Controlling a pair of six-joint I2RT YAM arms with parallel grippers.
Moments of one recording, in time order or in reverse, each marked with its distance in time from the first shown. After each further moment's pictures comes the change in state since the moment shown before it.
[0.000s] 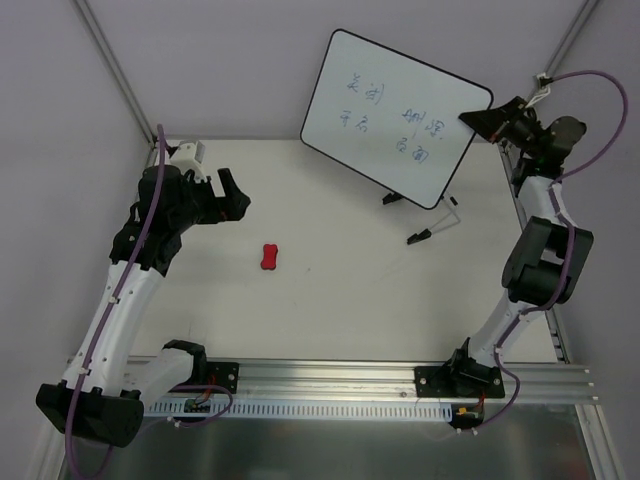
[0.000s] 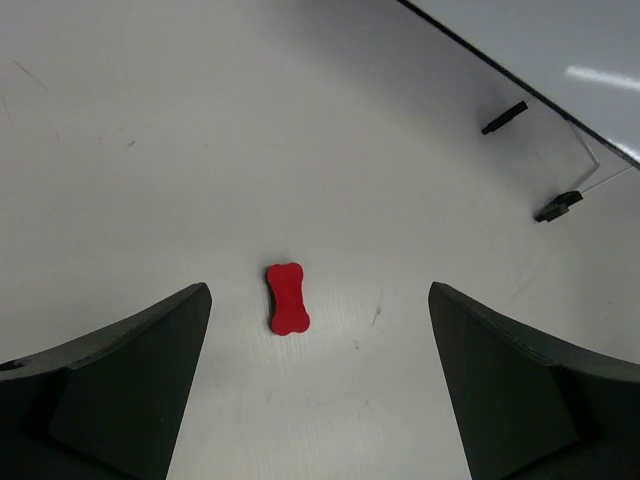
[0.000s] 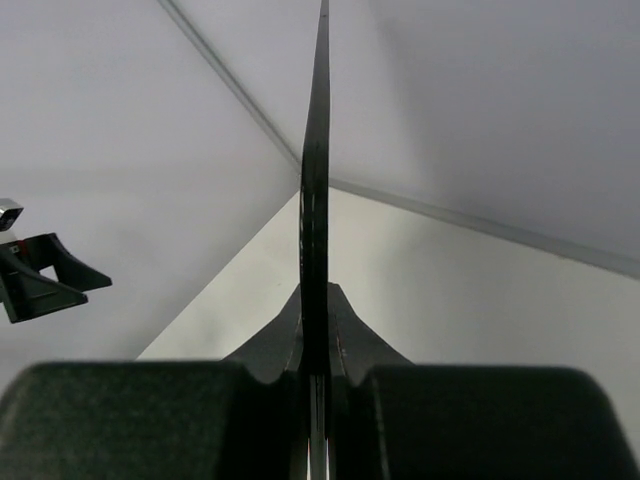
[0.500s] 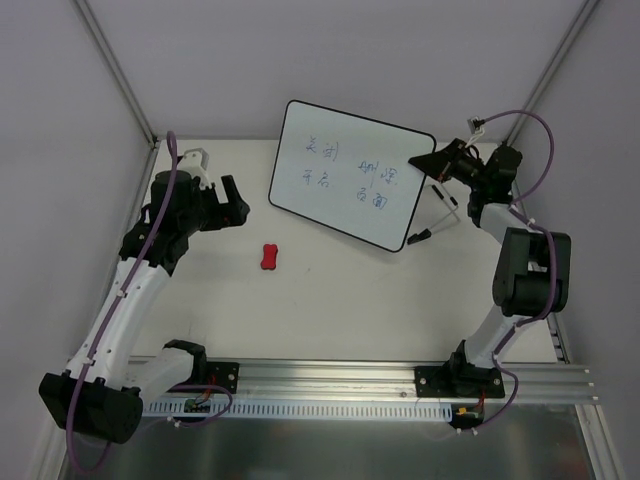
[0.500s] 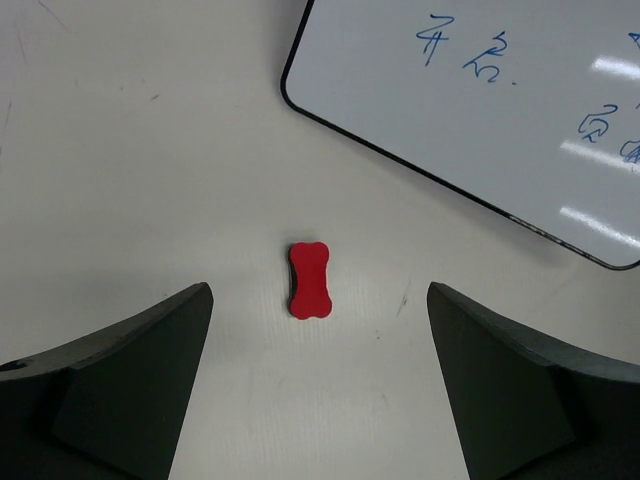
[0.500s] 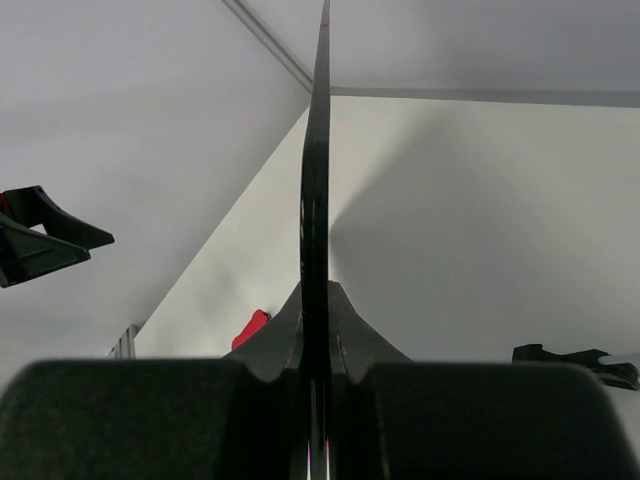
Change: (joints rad) left arm -0.019 0.017 -0.066 0.000 -0.090 -0.022; right arm 0.217 -0.113 -0.405 -0.047 0.106 -0.184
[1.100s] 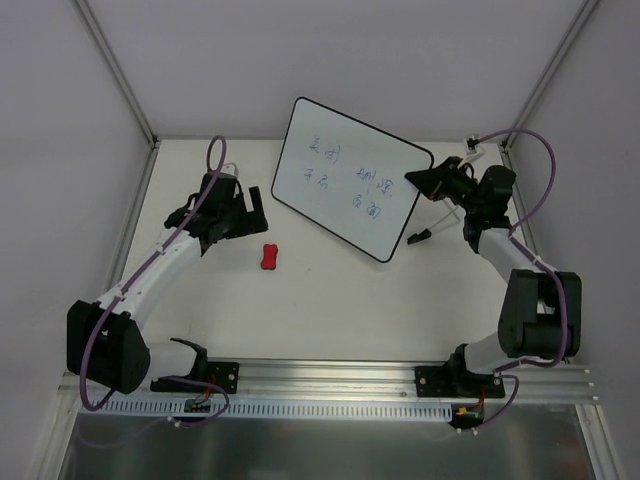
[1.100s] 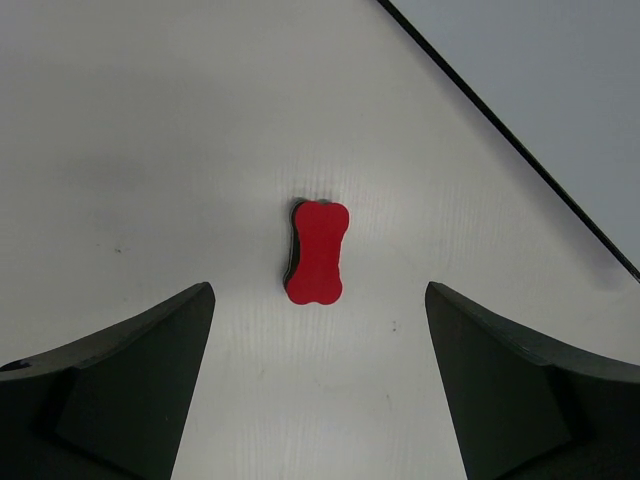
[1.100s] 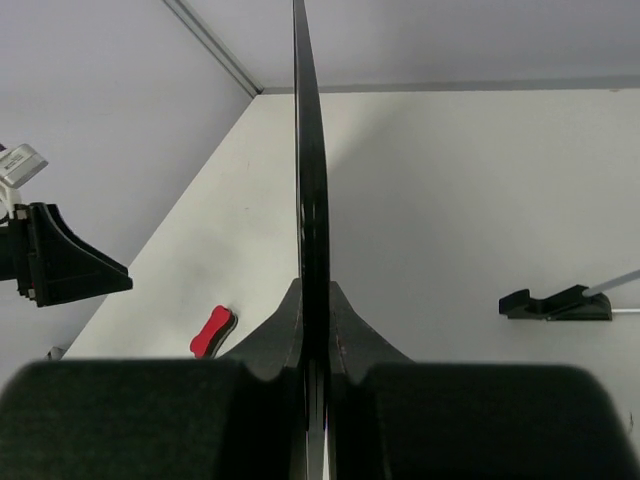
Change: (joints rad) left arm -0.114 0.251 -0.040 0.020 -0.128 -0.136; right arm 0.074 -0.270 -0.231 -0.176 0.241 -0.235
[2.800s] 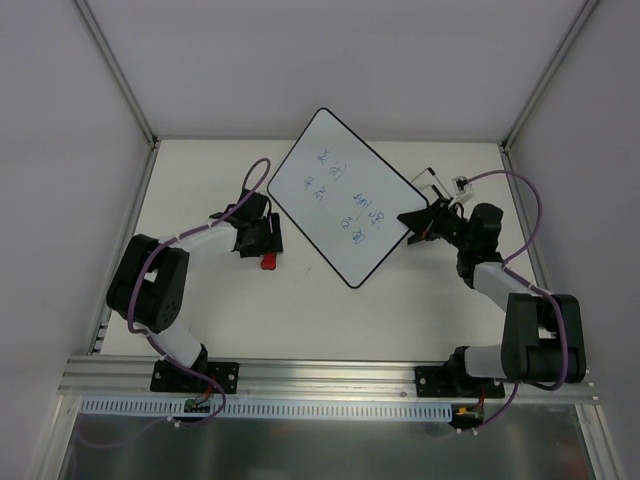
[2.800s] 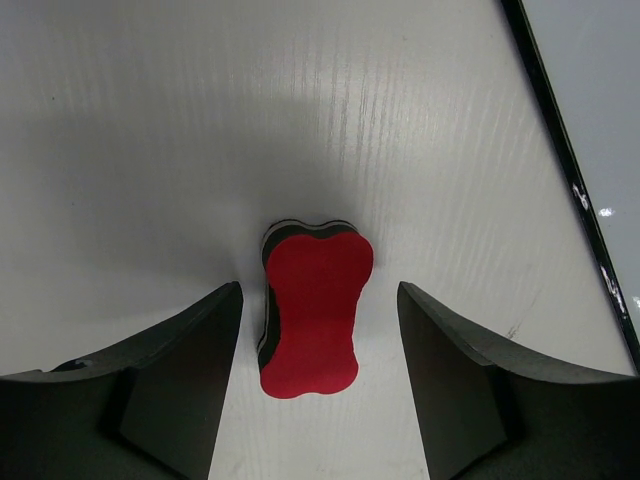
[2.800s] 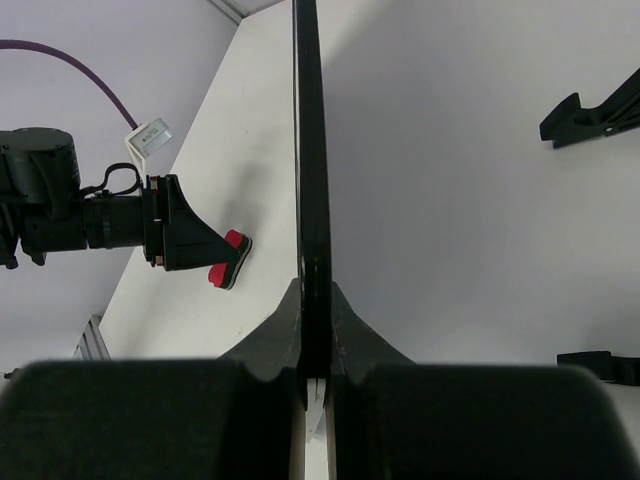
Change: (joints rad) left arm -0.070 0.392 -0.079 0.225 0.049 -0.028; right arm 0.034 -0.156 -0.336 -0.007 0.040 0.039
